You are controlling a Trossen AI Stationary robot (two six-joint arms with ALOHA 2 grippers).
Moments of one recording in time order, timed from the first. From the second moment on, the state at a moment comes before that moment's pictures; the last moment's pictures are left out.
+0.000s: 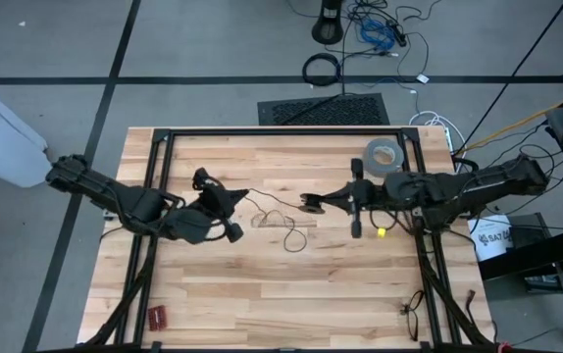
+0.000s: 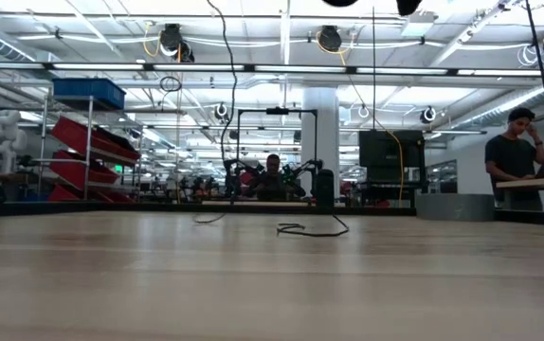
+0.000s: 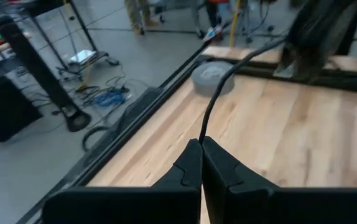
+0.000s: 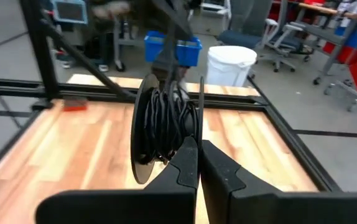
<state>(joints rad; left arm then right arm) -0.41 1.27 1.23 -0.58 -0.94 -0.35 0.18 1.00 0.86 -0.07 0.27 -0.03</state>
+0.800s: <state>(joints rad) -0.35 1.27 1.25 -0.09 -0.79 -0.08 0.04 1.28 0.86 0.35 0.29 -0.15</state>
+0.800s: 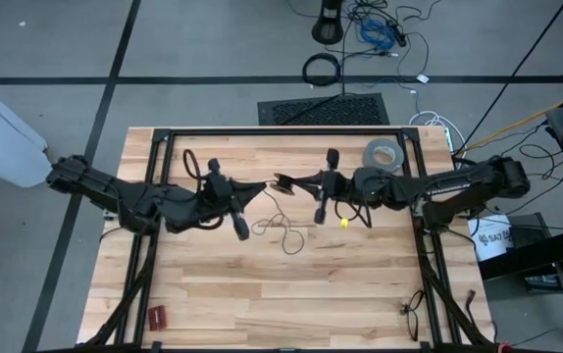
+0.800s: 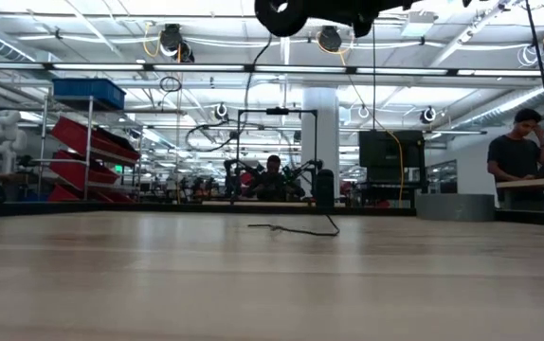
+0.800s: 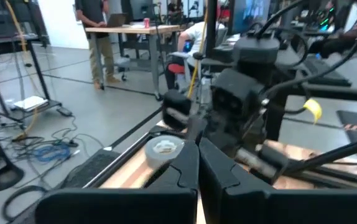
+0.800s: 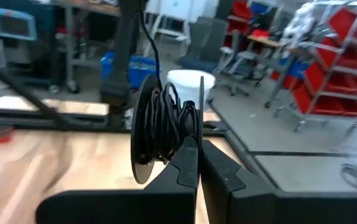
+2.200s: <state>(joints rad) -0.24 1.55 1.25 -0.18 -0.63 -0.21 0.00 1.30 0.86 0.58 0.25 -0.13</state>
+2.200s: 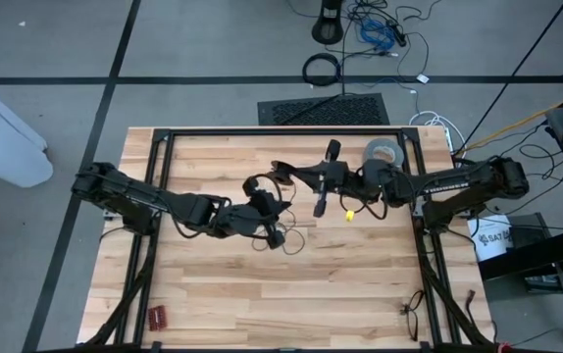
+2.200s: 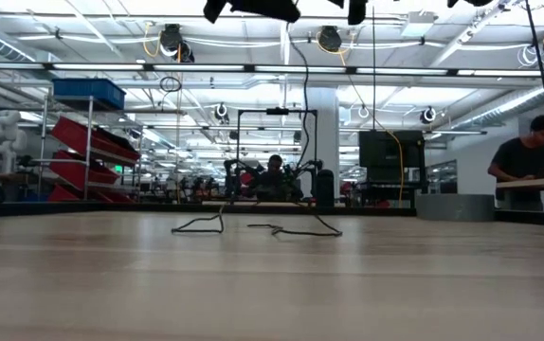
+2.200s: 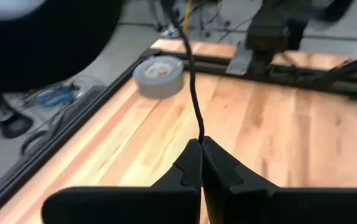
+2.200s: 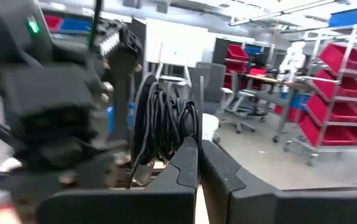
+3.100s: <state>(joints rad) -0.32 1.55 1.25 -0.37 -0.58 -0.26 0.00 1.07 0.86 0.15 0.12 0.06</state>
